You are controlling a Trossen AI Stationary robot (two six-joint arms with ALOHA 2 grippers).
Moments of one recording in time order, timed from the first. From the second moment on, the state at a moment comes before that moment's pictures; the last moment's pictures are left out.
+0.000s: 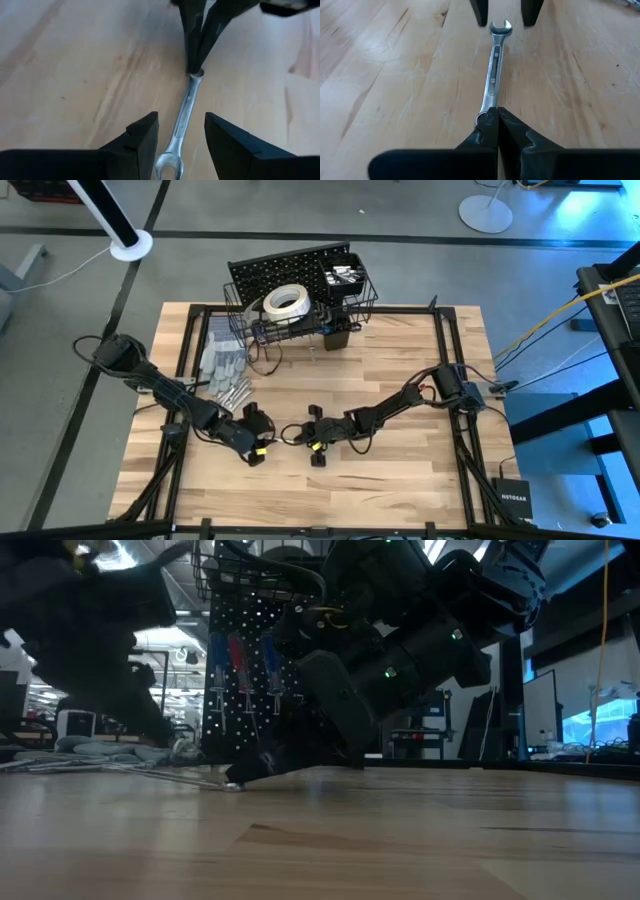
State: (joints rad) left arm -0.53 1.45 0.55 0.03 -0.45 -0.67; right arm 0.26 2.19 1.14 0.46 0.12 0.12
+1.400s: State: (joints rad) left arm -0.55 1.40 0.58 0.11 -0.60 -0.51; right arm 0.34 1.66 0.80 0.26 0.36 0.15
